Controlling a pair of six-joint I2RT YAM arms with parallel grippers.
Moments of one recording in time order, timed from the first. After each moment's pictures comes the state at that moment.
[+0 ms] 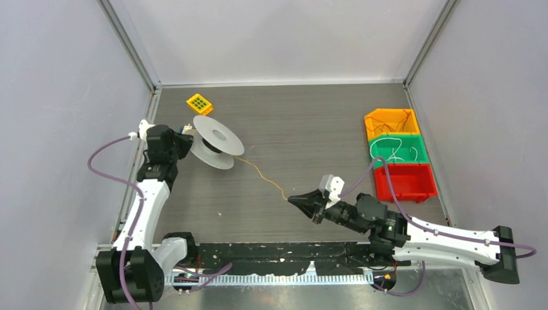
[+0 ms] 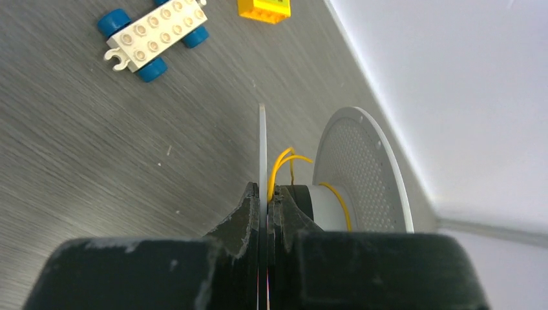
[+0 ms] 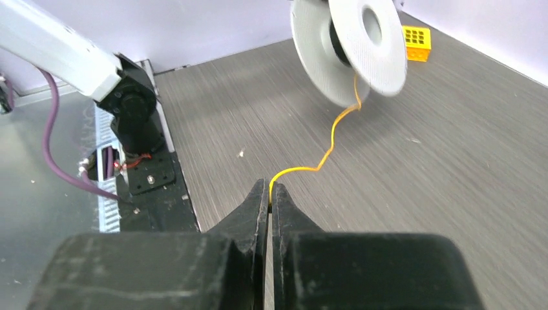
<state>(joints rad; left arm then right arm) 0.06 1.00 0.75 -0.21 -0.09 -0.99 1.28 0.52 0.34 0.23 0.16 0.05</state>
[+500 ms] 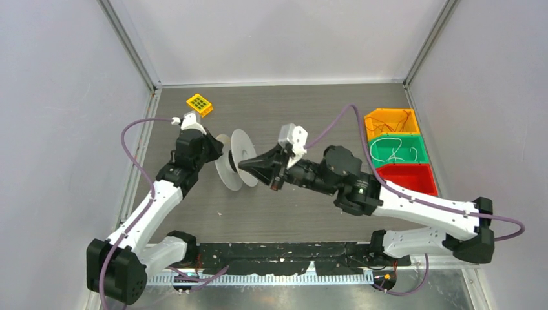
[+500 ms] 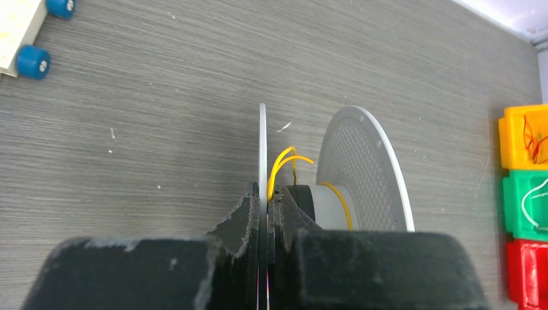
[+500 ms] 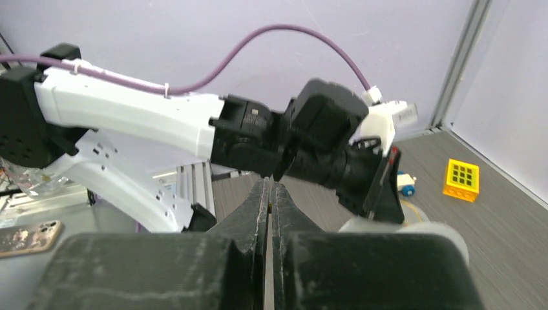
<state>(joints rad) -0.29 1.03 0.74 -0.16 -0.13 -0.58 1.24 1.10 1.09 0.21 -0.04 0.05</state>
